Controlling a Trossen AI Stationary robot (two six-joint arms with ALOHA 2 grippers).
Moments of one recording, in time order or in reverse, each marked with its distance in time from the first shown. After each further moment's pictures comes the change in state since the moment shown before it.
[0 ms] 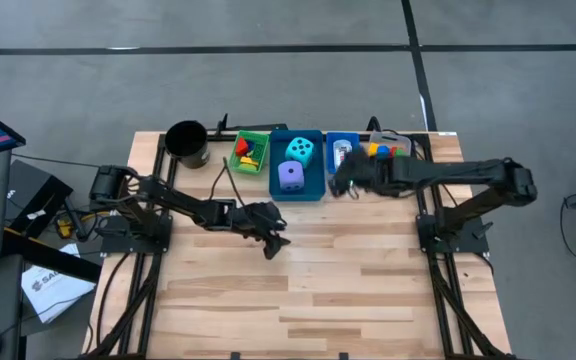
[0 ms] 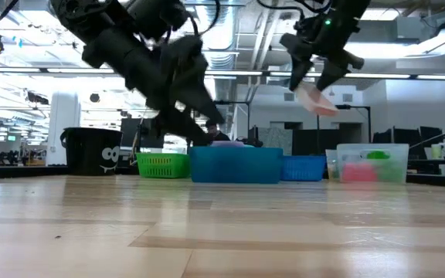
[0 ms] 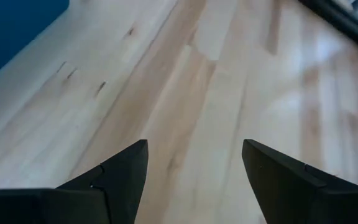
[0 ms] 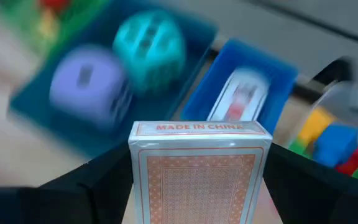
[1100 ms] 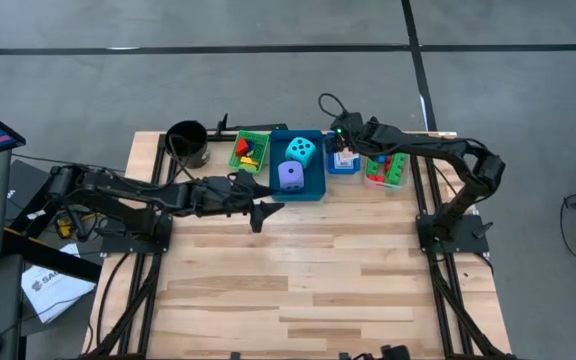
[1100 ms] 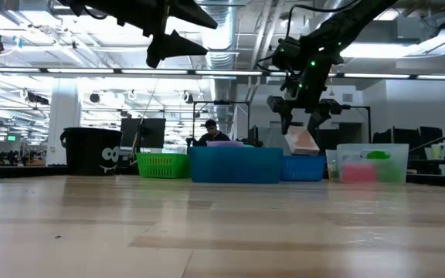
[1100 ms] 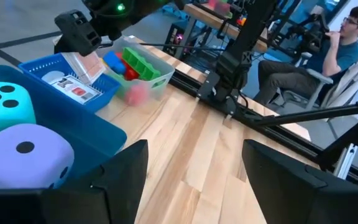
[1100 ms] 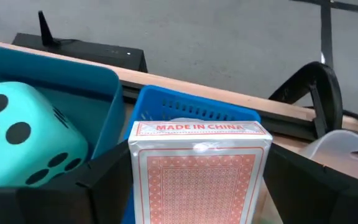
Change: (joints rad) left arm 0.039 -0.404 0.000 -0.016 -0.216 0.088; right arm -0.476 0.263 0.000 0.363 -0.097 -0.164
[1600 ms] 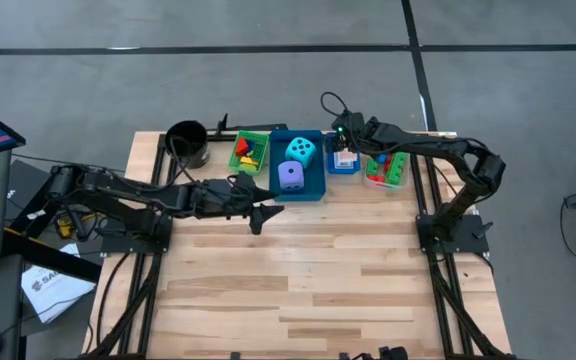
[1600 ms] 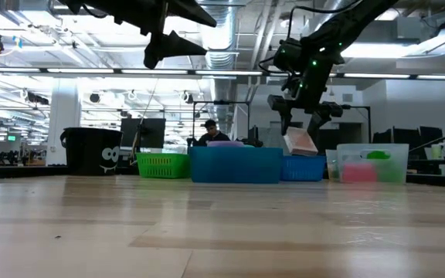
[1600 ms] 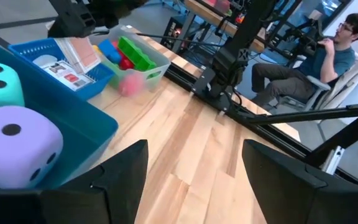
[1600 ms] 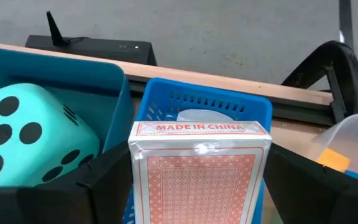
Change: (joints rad) left arm -0.027 0.000 0.000 -0.015 0.000 -0.075; right arm -0.016 -0.002 0.000 -0.010 -0.061 0.069
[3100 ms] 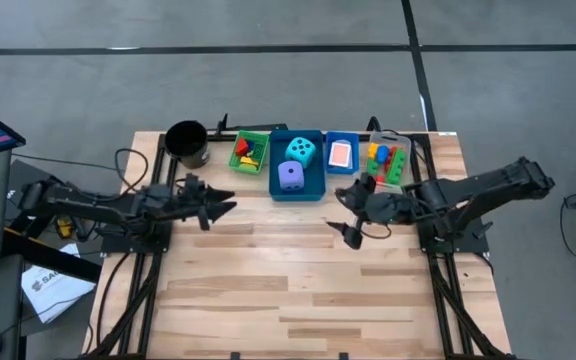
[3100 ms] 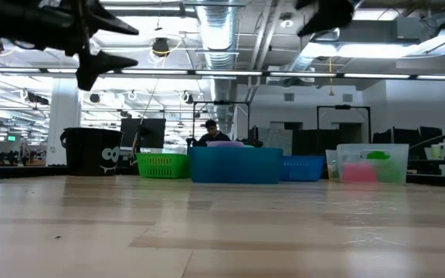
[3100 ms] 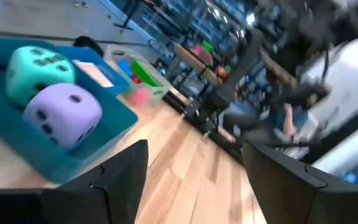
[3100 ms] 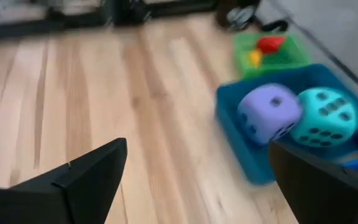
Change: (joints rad) left arm 0.006 -0.638 -0.494 0.071 -0.035 -0.112; right arm 0.847 -0.426 -0.023 -0.085 0.038 -0.339
